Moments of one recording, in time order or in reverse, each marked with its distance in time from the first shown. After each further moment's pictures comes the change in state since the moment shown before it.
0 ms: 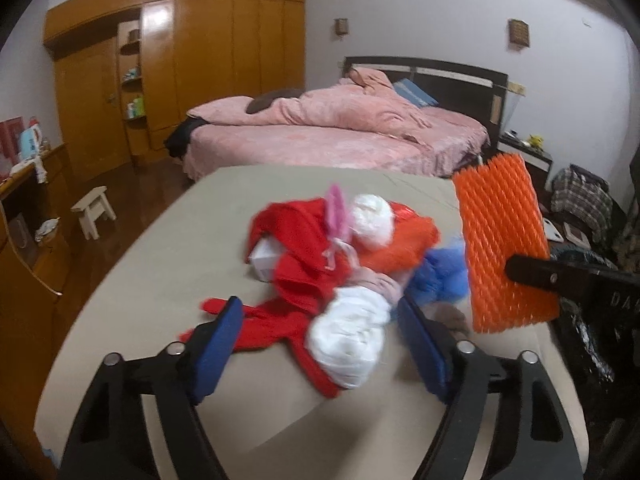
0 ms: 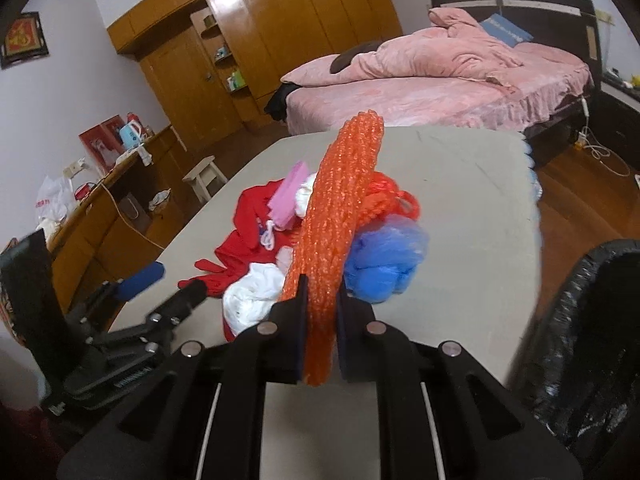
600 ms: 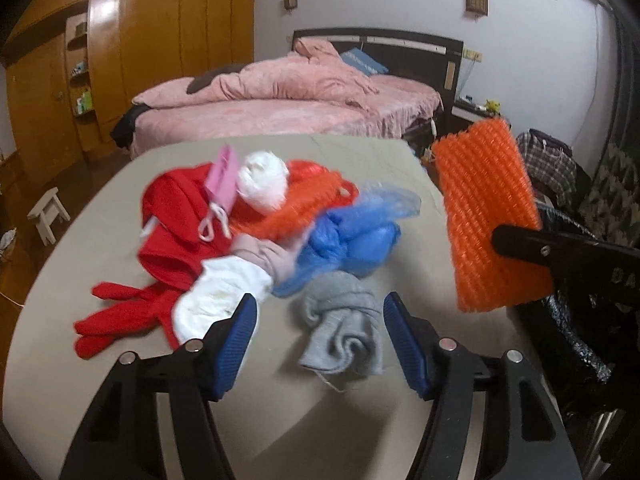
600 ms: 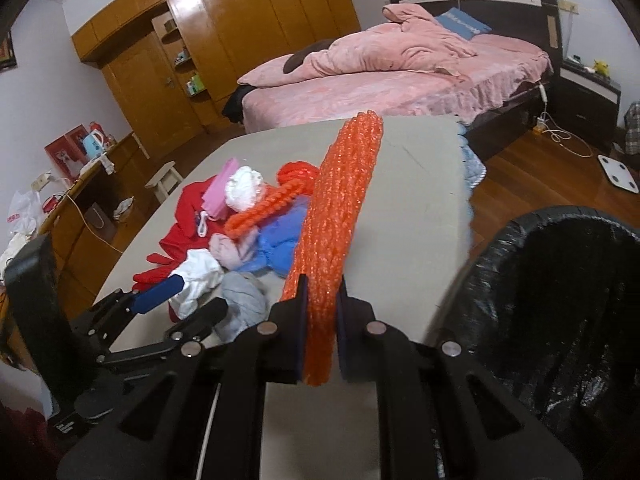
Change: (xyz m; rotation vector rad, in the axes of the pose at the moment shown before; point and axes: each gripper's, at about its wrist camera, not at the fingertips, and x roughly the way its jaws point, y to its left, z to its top) left arm 0.029 -0.063 -0.016 0.069 0.107 -0.151; right arm -0.024 -0.042 -0.018 0.063 0.001 -0.135
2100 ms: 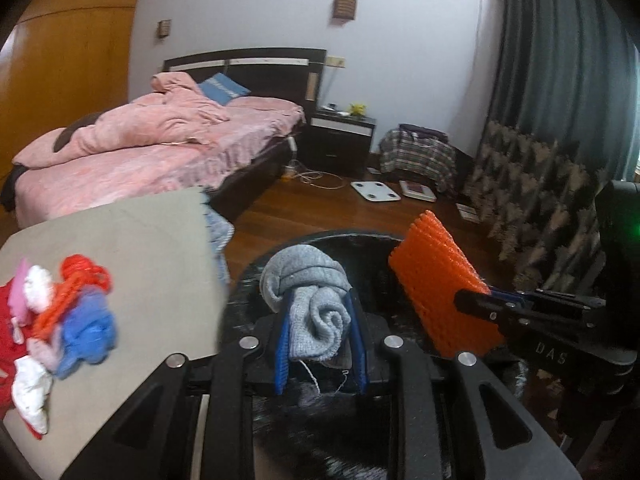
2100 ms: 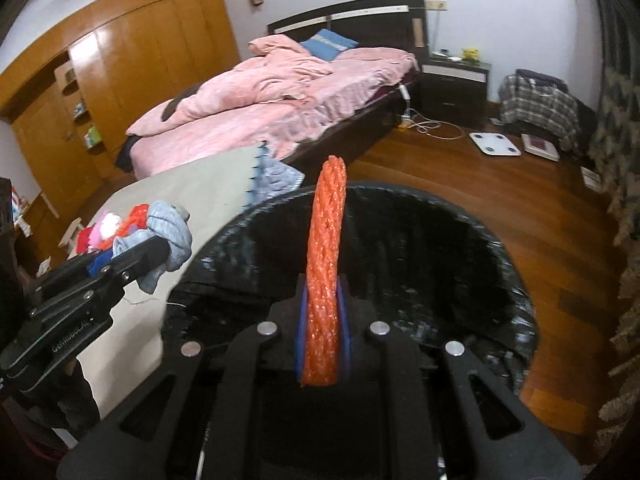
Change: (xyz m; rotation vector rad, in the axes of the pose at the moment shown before) left arm -0.027 -0.203 0.045 0.217 -0.075 -0.415; right arm -0.160 -0.141 -0.066 0.210 -0.112 -0.371
